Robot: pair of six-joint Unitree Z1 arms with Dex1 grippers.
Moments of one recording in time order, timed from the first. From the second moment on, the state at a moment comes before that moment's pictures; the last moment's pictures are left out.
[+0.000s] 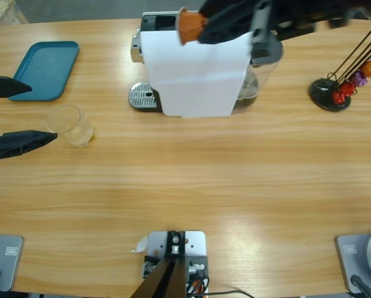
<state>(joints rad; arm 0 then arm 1) -0.88 1.09 -0.87 0.48 0.03 0.12 0.84 1.50 -1.31 0.44 0.23 -0.55</state>
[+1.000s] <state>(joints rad) -0.88 1.04 -0.81 0.48 0.03 0.11 0.77 1.79 -1.56 0.45 0.19 -0.62</state>
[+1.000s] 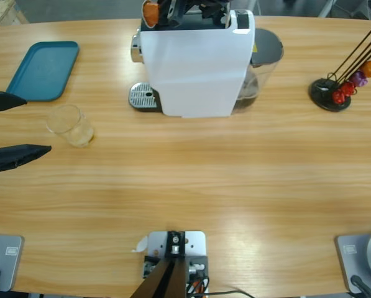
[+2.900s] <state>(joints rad) -0.88 1.03 -0.81 0.48 0.02 0.07 0.81 1.40 -1.16 0.29 -0.28 0.71</state>
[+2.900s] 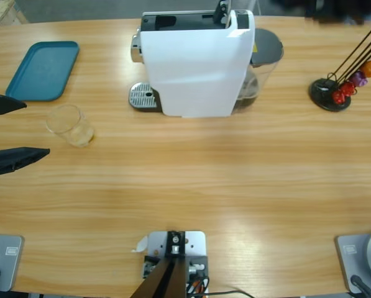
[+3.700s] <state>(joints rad) -0.90 1.02 -0.81 0.48 0.02 0.06 0.90 1.67 -1.45 0.29 -0.24 0.91</state>
